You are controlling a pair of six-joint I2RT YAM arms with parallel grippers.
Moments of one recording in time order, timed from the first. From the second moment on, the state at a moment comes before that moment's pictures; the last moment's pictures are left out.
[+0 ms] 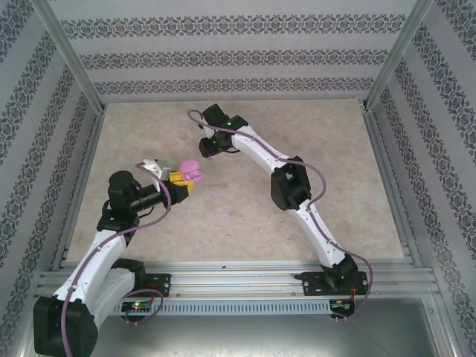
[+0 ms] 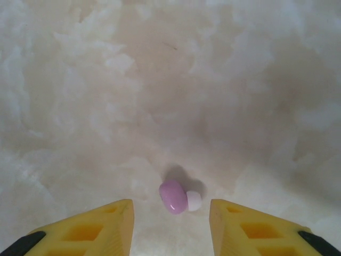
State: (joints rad) left arm -0.10 0.83 0.44 0.17 0.86 -0.11; right arm 0.64 2.63 2.53 -0.94 -0.13 0.15
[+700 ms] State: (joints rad) left arm -0.10 0.86 0.44 0.16 0.86 -0.07; right arm 0.68 2.70 2.54 -0.95 -0.11 -0.09
